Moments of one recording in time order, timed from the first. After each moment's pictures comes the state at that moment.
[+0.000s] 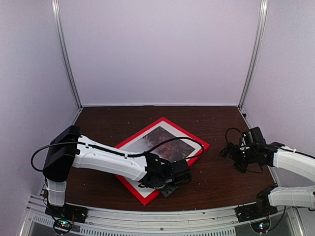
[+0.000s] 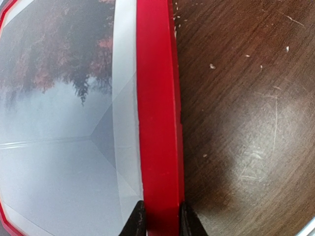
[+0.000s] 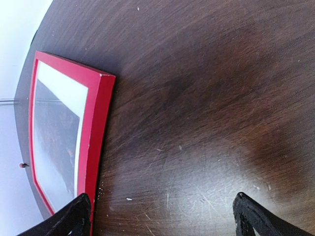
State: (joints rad) left arm -1.37 2.06 1.48 -0.67 -0.40 -0.40; right arm 0.34 0.98 0.48 -0.41 -0.13 0.93
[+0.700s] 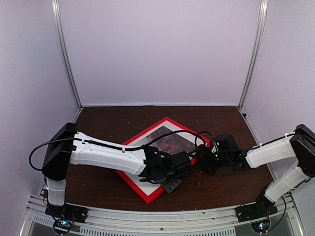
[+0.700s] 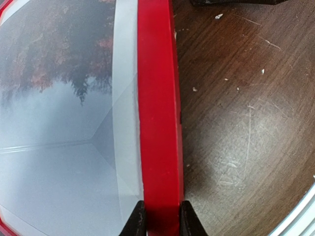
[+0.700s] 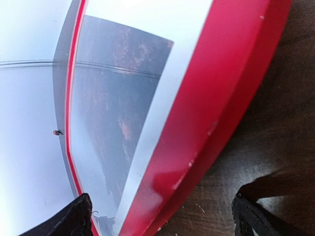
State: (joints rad) left arm -1.35 2.05 1.53 -0.68 -0.32 -0.39; right arm 0.66 1.43 0.47 0.25 -0.18 1.20
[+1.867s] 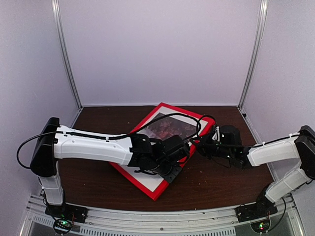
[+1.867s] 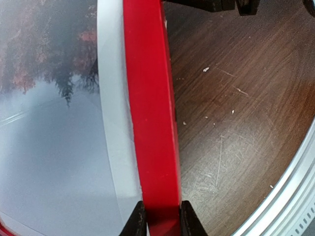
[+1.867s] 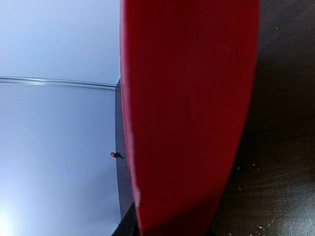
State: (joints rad) left arm -1.31 1.93 1.53 -0.65 -0.24 -0.43; right arm 0.67 1.42 0.51 0.55 -0.12 1.29
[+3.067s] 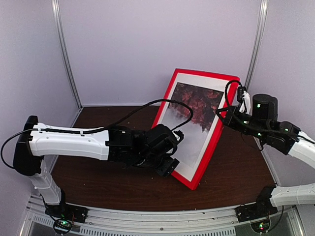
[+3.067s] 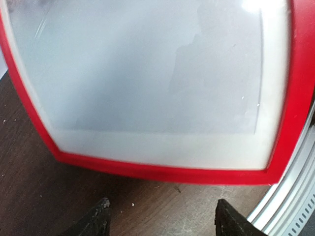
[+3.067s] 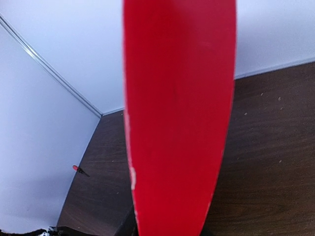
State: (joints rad) left arm -1.32 1.75 1.45 -0.61 -0.35 -0.36; right arm 0.68 0.92 0.88 -0.26 0.18 0.70
